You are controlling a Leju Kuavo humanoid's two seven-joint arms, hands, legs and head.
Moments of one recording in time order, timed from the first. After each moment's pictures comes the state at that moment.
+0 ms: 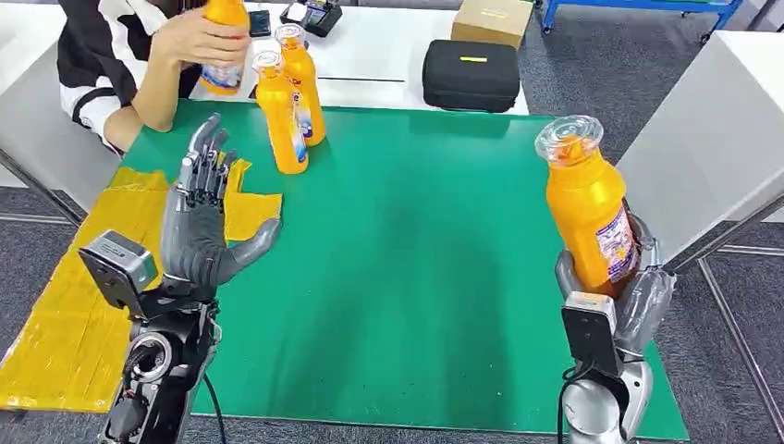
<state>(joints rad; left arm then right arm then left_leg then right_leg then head) -0.22 -0.11 -0.26 -1.58 -0.09 0.00 -0.38 0.05 0.13 -0.24 -1.58 0.73 -0.43 -0.45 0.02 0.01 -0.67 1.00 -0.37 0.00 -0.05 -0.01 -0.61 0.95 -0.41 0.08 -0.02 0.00</state>
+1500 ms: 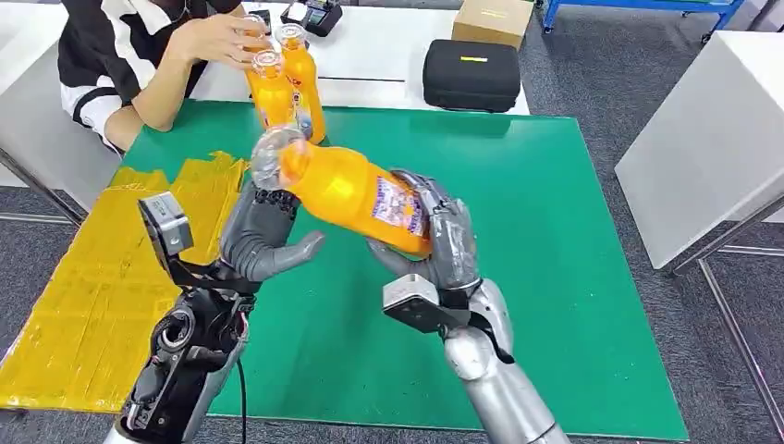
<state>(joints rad) -0.33 -0.11 -0.36 -1.42 0.25 -0.25 -0.31 -0.29 0.15 0.32 -1.25 0.68 -0.30 -0.50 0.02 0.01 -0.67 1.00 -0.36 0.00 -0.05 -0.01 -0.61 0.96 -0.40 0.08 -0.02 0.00</state>
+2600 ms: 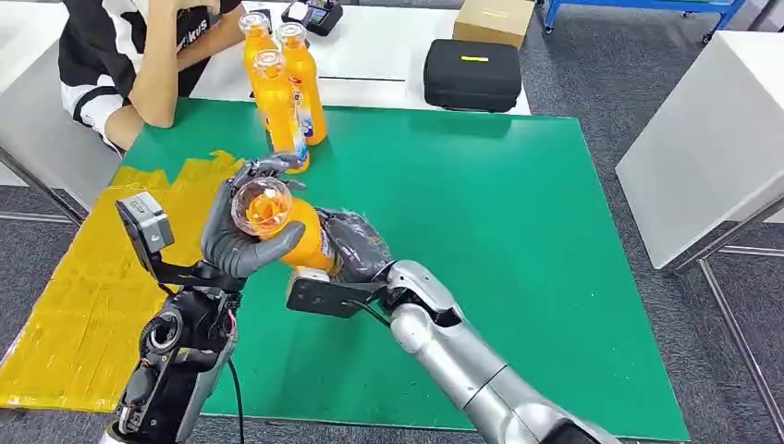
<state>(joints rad) -0.30 -0.11 -0.30 -1.42 0.25 -0.21 -0.29 -0.55 0.21 0.57 -0.83 0.70 0.00 -0.36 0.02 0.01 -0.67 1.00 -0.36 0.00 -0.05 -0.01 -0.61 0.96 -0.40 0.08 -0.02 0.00</state>
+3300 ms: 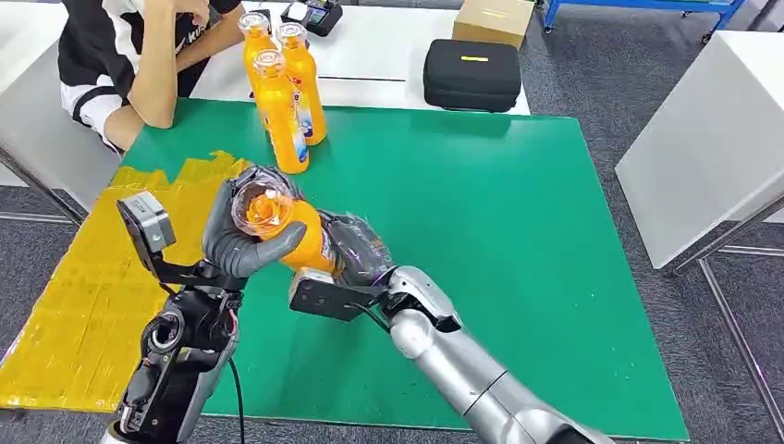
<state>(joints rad) -0.31 -0.11 -0.31 -1.42 0.24 -0.20 -0.29 -0.53 0.20 0.58 -0.85 0.65 -0.05 -0.35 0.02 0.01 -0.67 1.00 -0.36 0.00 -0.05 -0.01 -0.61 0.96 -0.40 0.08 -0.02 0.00</state>
